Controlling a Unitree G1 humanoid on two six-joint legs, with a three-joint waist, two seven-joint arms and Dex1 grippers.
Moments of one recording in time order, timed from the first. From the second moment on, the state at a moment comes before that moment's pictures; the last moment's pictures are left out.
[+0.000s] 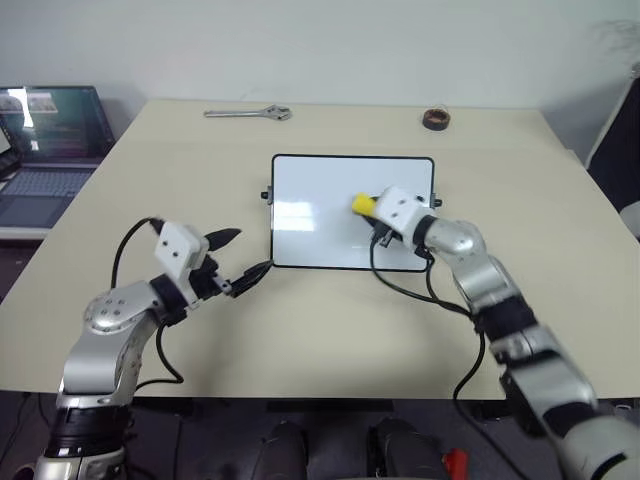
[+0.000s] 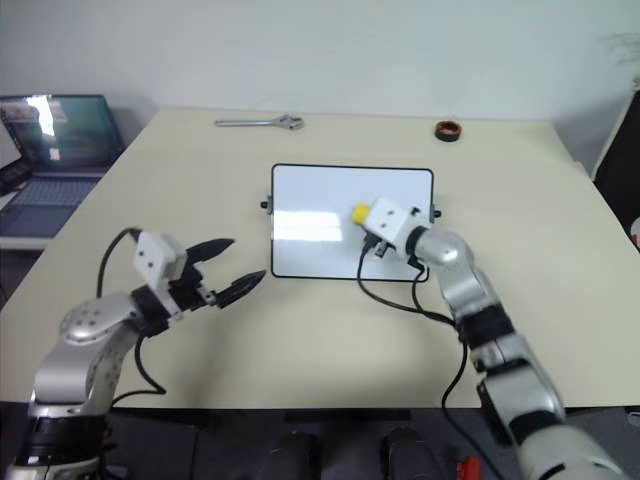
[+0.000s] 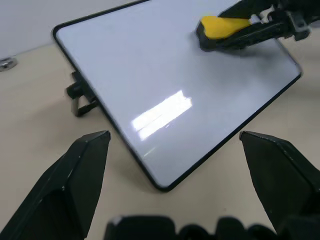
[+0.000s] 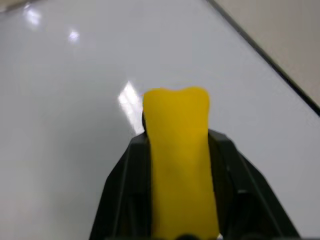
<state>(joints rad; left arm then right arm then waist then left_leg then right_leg) -0.21 0.65 0.15 -0.18 -0.44 0.32 -0.83 -0.67 -0.25 0.14 0.17 -0.12 0.23 0.54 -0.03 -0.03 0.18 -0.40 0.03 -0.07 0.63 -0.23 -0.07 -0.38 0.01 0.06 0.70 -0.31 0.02</state>
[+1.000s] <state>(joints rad) -0.82 0.33 -0.35 0.23 -0.22 0.19 -1.19 -0.43 -0.25 -0.30 -0.08 0.05 0.85 0.16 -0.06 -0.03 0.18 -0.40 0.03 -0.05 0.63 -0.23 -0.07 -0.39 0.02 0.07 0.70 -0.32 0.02</state>
